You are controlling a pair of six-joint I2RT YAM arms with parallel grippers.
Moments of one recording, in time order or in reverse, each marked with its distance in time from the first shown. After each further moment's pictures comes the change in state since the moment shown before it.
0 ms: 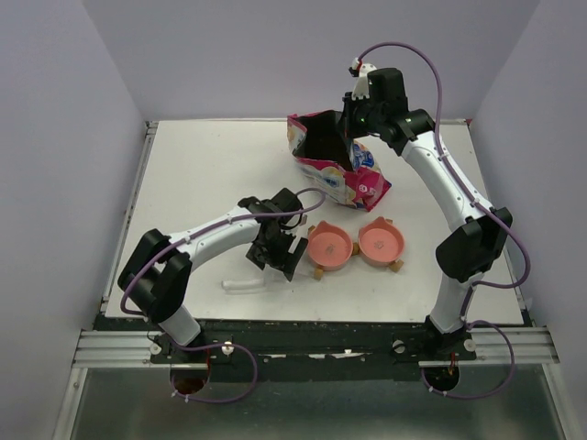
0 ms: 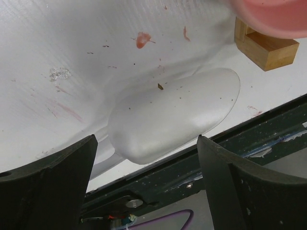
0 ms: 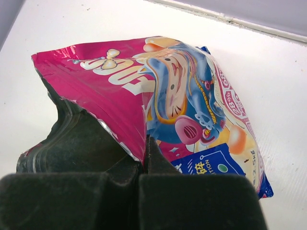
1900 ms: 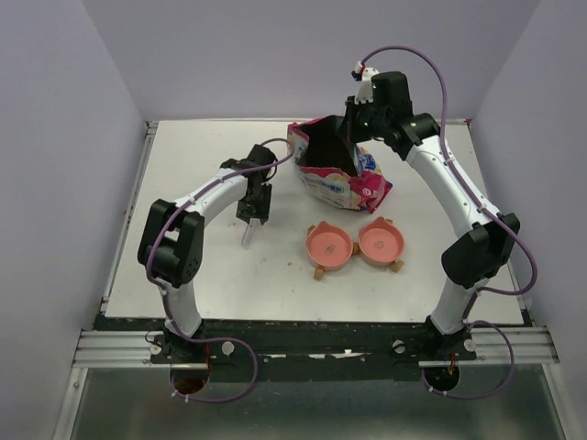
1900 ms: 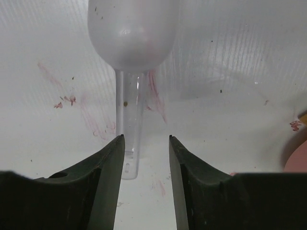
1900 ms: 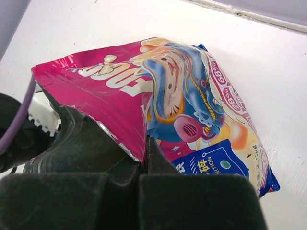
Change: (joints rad) left arm 0.301 0.224 0.277 0.062 -0.246 -0.051; right arm 0.000 -0.056 -0.066 0.002 -0.031 0.008
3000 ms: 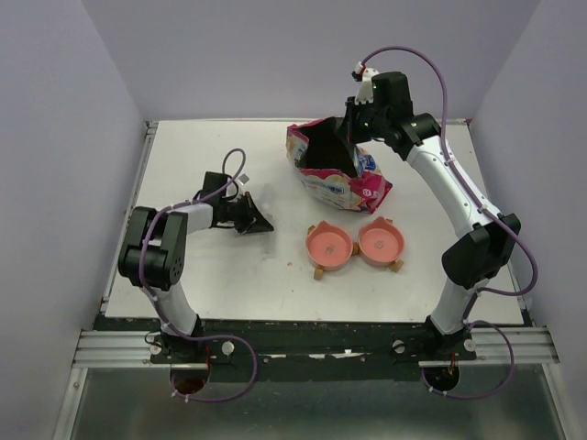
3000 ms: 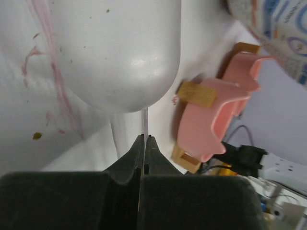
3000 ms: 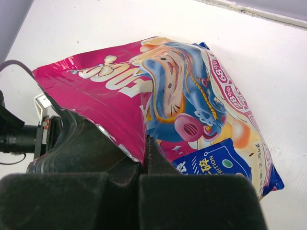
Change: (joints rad) left arm 0.232 -0.076 -0.462 0.658 0.787 -0.235; right arm 0.000 -0.007 -0.003 -0.008 -0.012 0.009
